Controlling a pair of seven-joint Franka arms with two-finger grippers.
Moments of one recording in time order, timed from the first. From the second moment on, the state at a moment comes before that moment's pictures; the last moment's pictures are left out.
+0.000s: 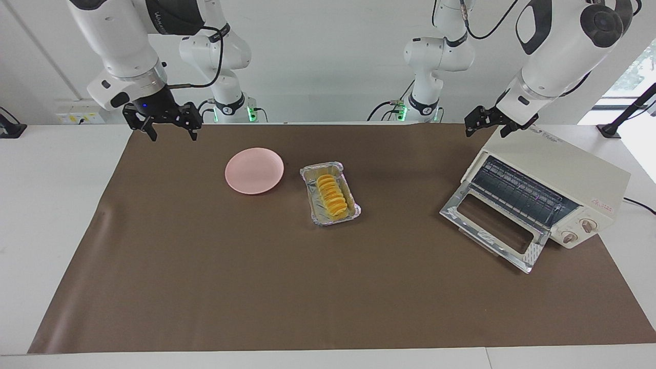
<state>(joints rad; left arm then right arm) -0.24 0.01 0.13 -1.60 -0.06 1.39 -0.04 -0.08 -0.05 0.16 -1.69 -0.02 1.61 0.02</state>
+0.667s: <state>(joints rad) -0.21 0.02 0.10 -1.60 -0.01 1.37 -0.02 0.26 0.21 0.17 -1.78 -0.02 2.01 0.20</state>
